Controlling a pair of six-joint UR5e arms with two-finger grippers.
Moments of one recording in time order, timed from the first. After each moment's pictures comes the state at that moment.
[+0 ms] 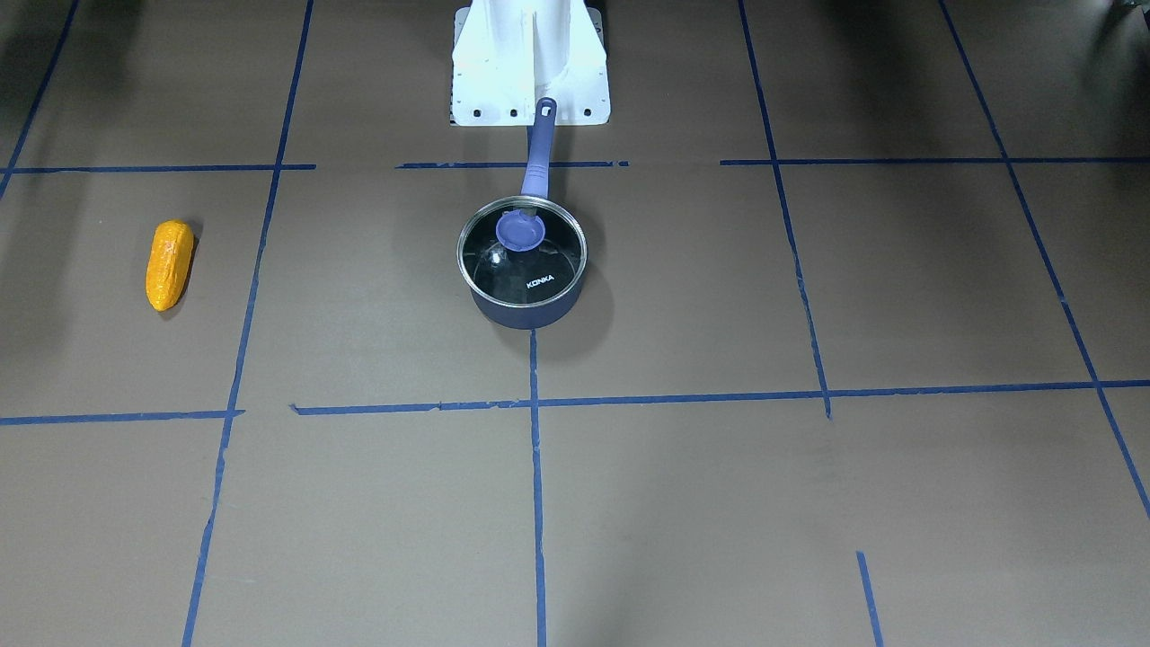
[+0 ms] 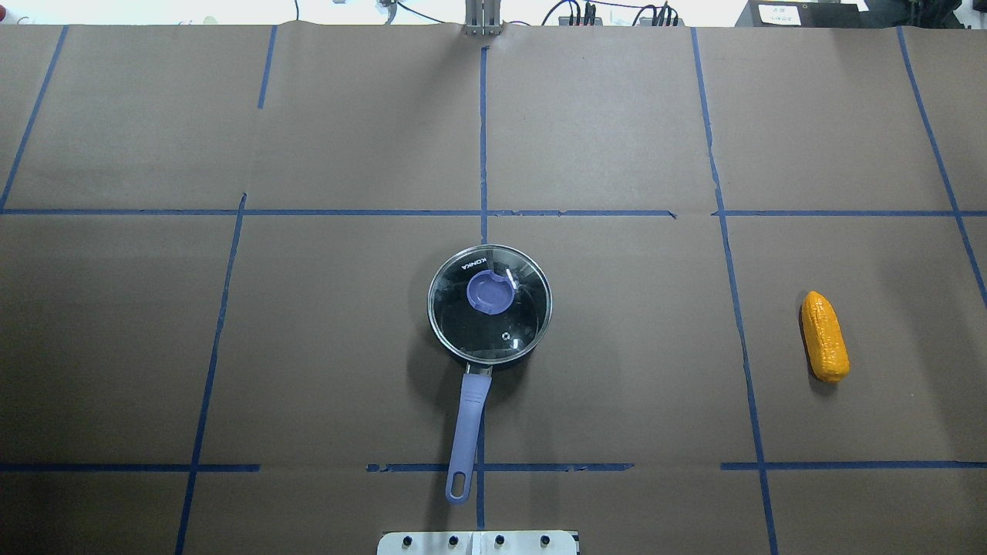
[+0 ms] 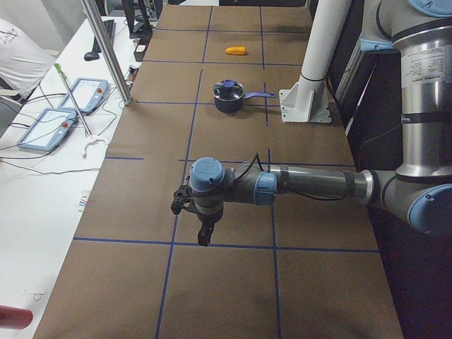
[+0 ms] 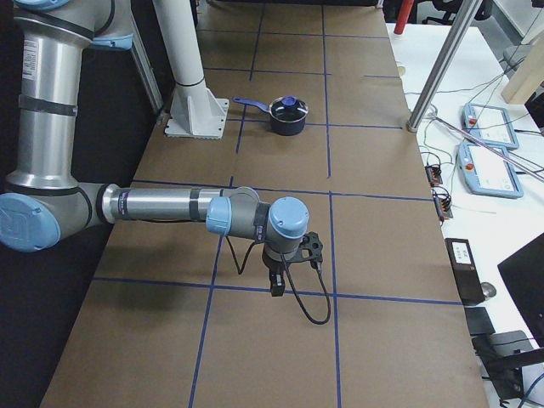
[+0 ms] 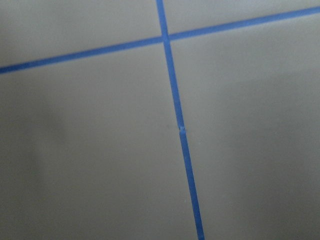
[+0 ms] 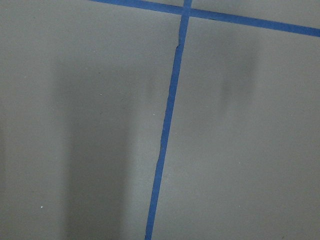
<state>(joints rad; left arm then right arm) -1.55 -1.46 -1.77 -1.63 -2.35 0.17 1.55 -1.74 1.78 -1.72 2.34 -0.22</state>
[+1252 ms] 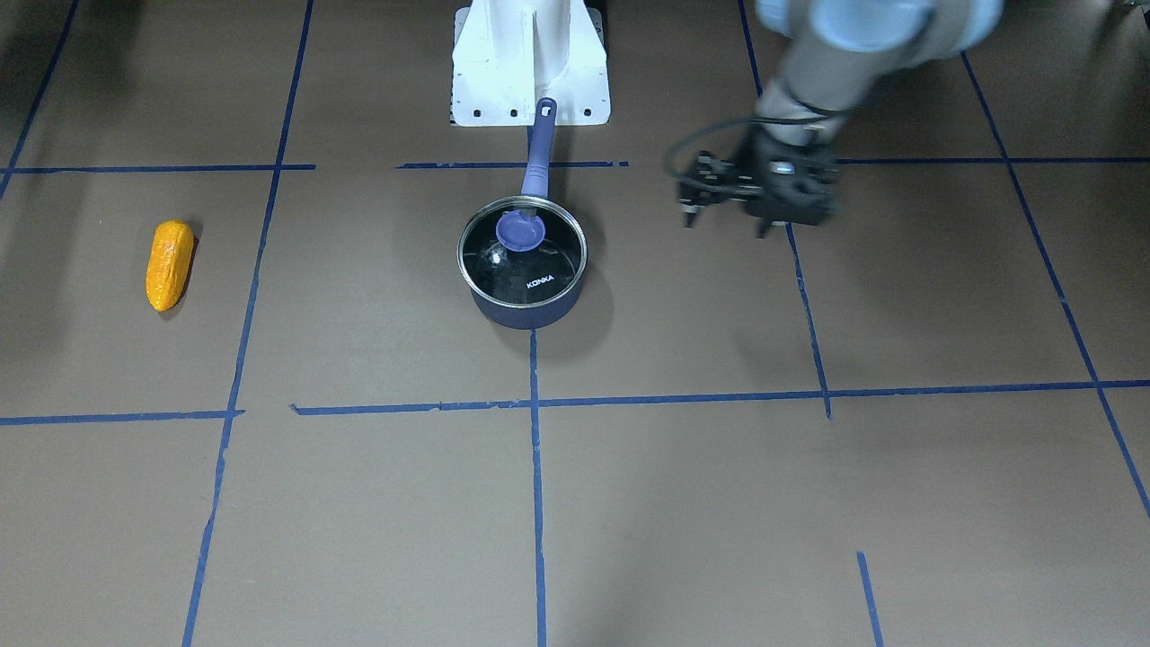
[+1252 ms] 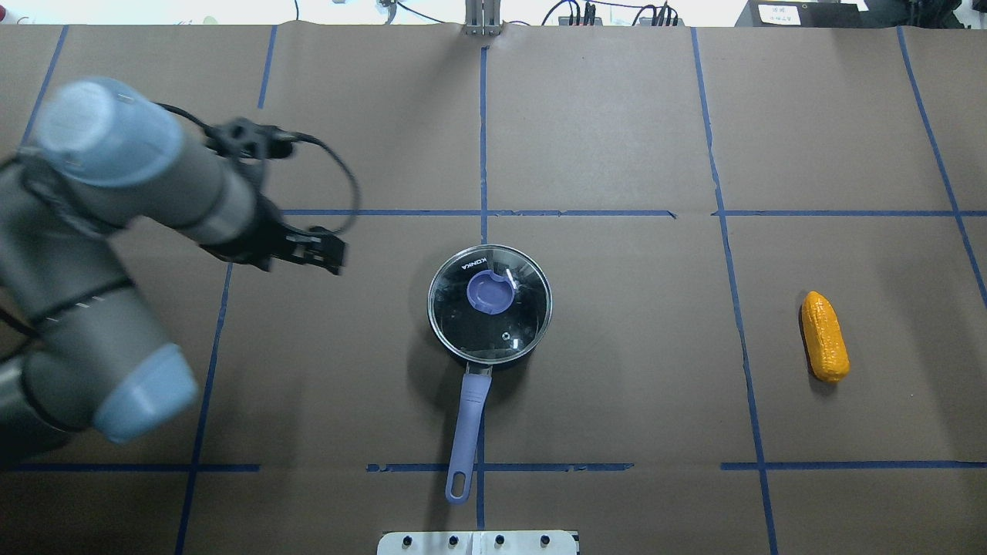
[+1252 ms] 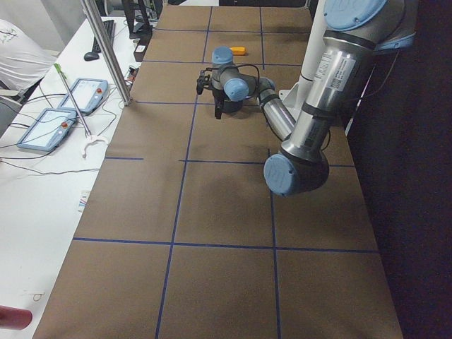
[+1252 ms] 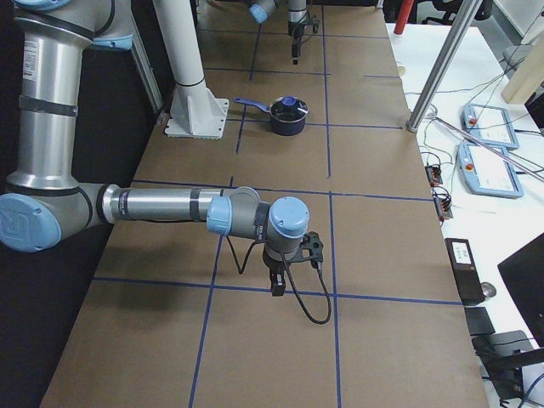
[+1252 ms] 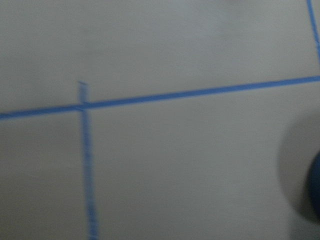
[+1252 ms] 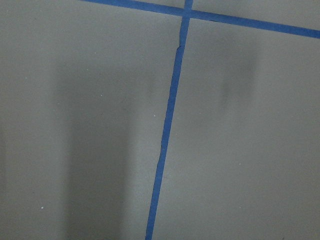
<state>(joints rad) -0.65 -2.06 -1.95 -1.54 -2.00 -1.09 1.55 -1.74 1.78 -1.72 2.34 -0.22</state>
